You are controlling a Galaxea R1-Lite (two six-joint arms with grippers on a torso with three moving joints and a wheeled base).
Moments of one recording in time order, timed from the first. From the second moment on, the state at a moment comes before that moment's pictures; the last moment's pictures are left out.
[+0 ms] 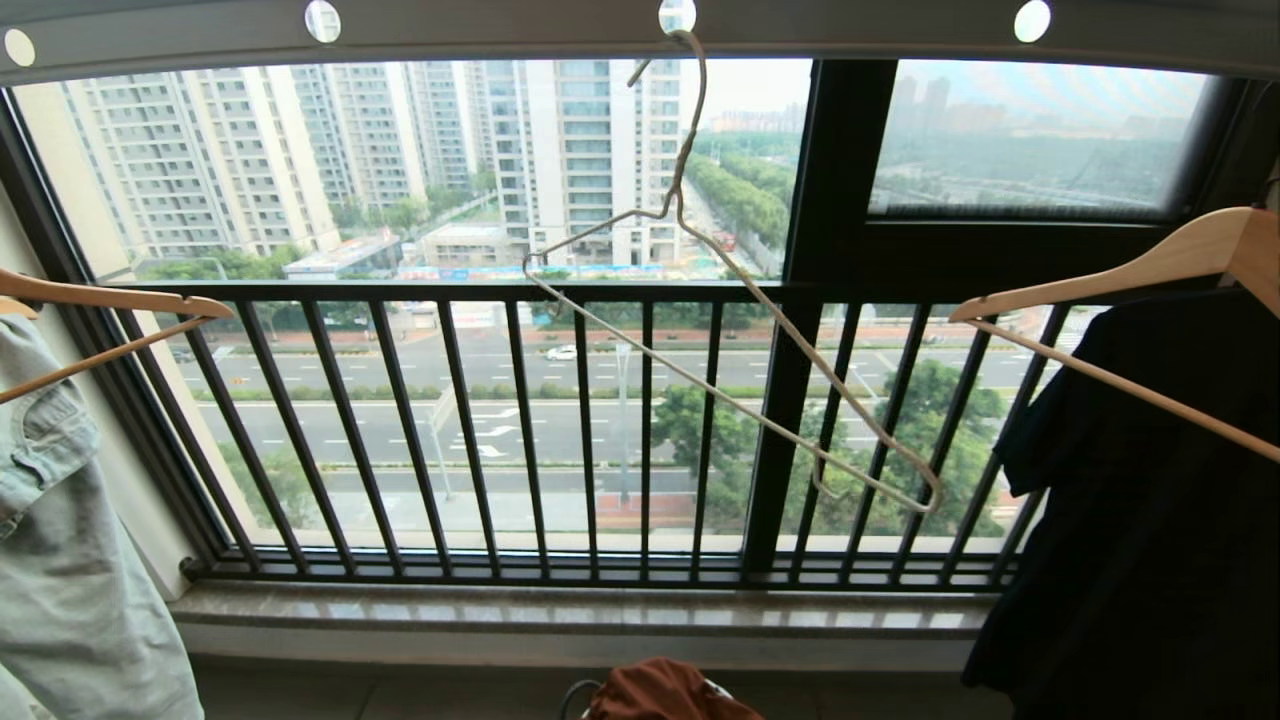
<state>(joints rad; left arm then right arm) -0.01 0.00 -0.01 0.03 0.00 0.01 0.00 0.00 0.00 0.00 -0.01 0.02</state>
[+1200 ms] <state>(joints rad) -0.01 0.00 -0.01 0.03 0.00 0.01 0.10 0.90 -1.27 0.38 0.33 0.06</state>
